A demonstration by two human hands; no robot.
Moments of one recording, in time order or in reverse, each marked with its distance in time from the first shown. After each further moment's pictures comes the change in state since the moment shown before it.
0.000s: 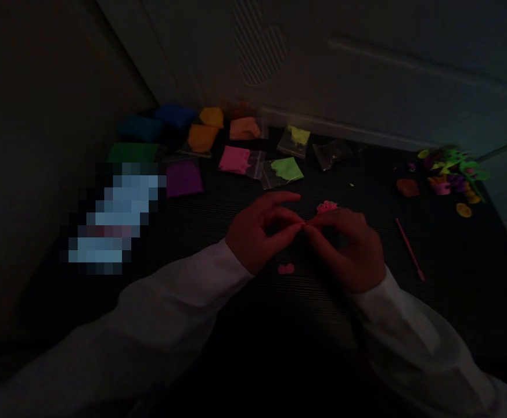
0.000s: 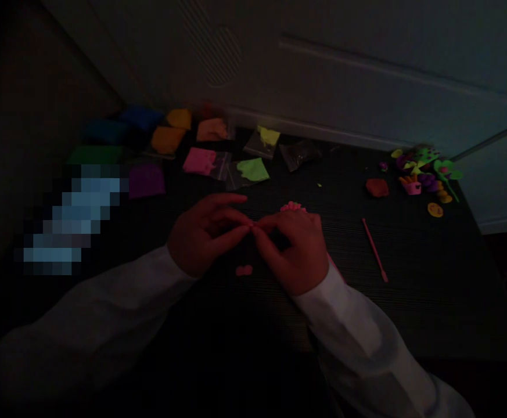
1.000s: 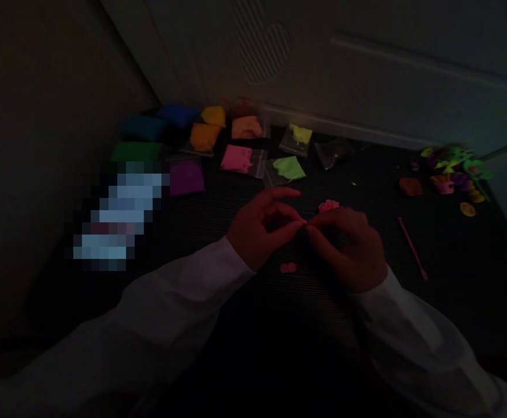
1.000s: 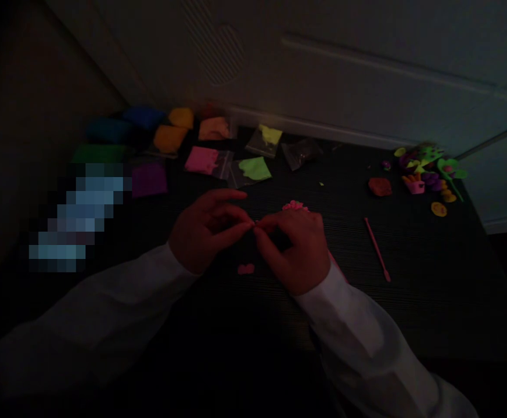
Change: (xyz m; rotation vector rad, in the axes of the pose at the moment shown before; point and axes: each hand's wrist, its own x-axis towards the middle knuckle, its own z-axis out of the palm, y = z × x) left_hand 0.002 0.000 -0.002 -0.019 0.014 -0.035; right_hand 0.000 -0.002 -0.002 -0.003 -0.032 0.013
